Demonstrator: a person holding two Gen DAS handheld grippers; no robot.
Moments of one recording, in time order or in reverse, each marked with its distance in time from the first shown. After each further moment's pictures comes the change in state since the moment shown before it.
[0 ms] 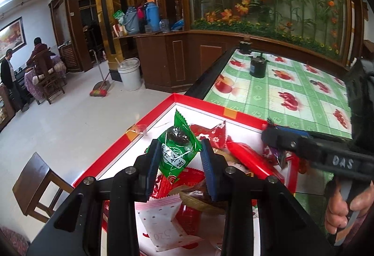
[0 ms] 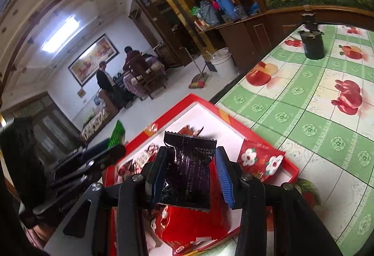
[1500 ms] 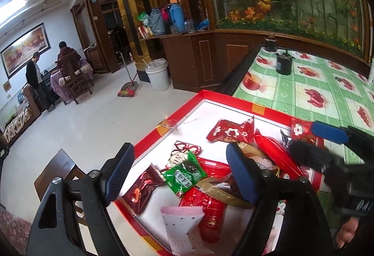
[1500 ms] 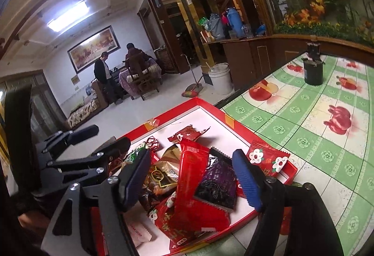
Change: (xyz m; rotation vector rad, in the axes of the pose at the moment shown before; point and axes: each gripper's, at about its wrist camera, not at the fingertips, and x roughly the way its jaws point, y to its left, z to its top) left arm -0.009 0.007 -0.006 -0.008 -0.010 0.186; right arm -0.015 0.034 -0.019 -0.180 -0.072 -0.091
